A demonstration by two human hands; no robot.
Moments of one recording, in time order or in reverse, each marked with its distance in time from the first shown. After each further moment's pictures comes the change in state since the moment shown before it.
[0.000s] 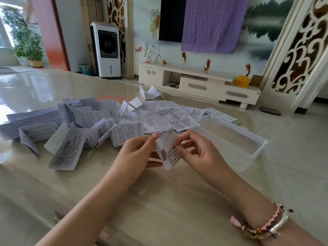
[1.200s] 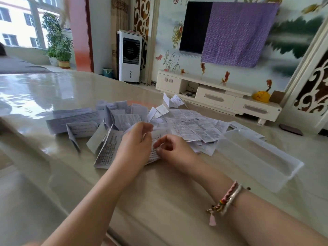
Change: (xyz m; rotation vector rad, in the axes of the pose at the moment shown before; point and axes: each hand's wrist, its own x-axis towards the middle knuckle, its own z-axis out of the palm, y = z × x) left_hand 0.030 0.000 -0.076 0.566 0.396 0.275; right_hand 0.078 -0.017 0.096 -0.131 -0.217 0.146
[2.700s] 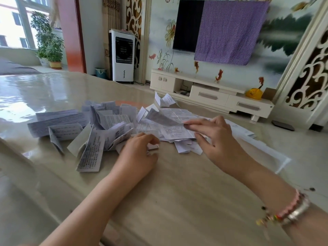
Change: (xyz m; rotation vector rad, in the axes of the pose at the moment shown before) left_hand -0.007 -0.003 0.025 0.290 -0.230 0.186; right_hand -0.047 0.018 -0.095 -0.494 0.346 -0.426
